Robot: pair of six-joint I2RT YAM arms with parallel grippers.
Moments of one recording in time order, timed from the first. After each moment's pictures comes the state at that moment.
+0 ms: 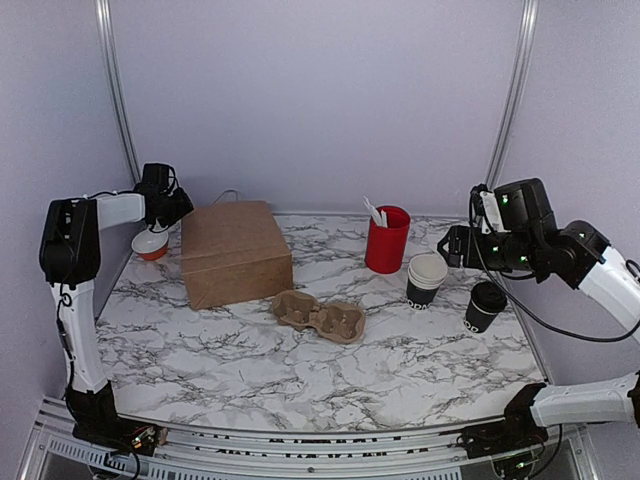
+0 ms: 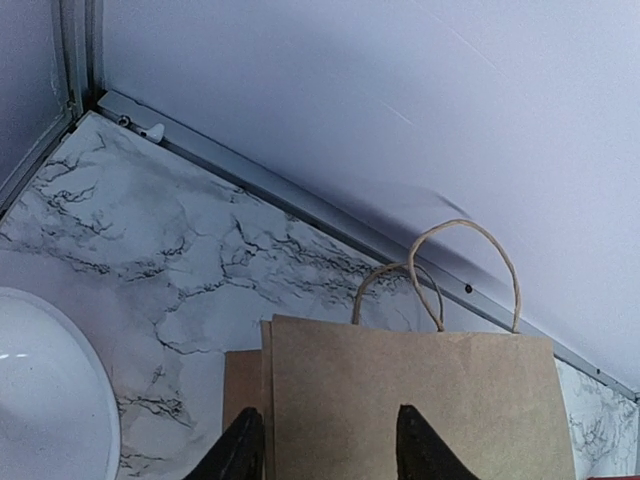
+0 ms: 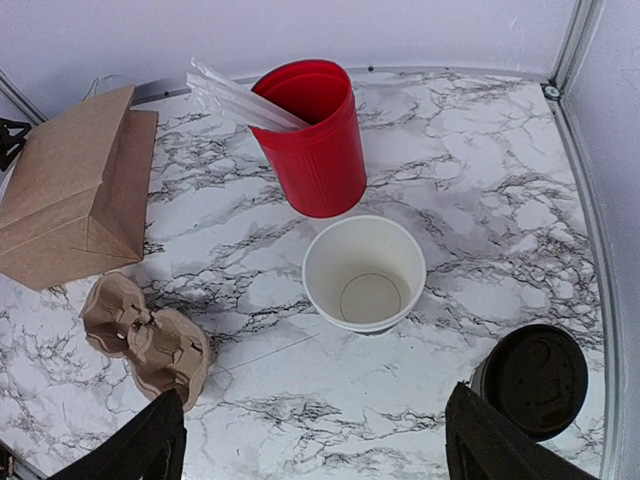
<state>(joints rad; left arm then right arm) -0.05 2.12 1.64 -0.14 0.02 -0.59 0.58 1.00 1.12 -0.78 0.23 0.45</state>
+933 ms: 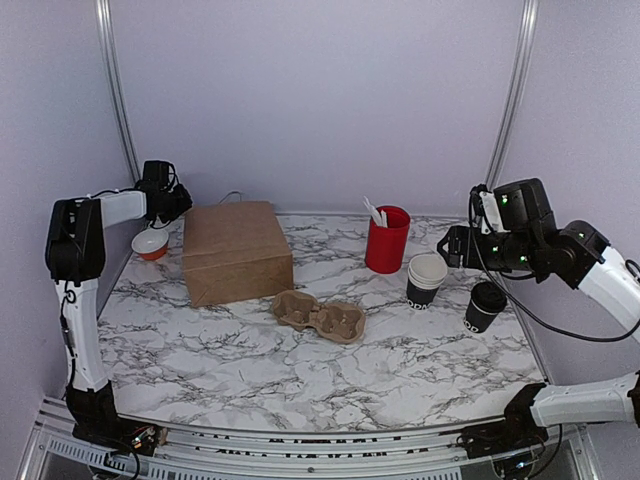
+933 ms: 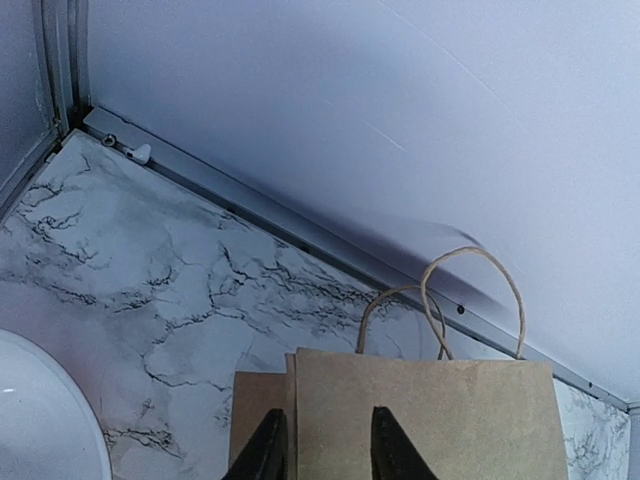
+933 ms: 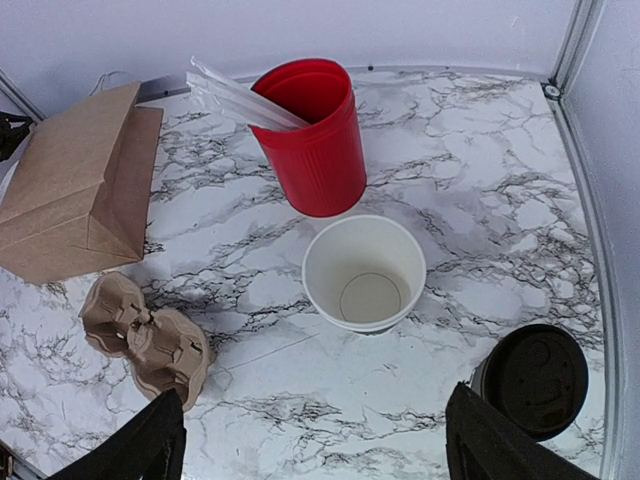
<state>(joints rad) -0.04 2.19 1.74 -0.16 0.04 -0.59 0.58 1.00 1.12 -0.78 0.23 0.45</state>
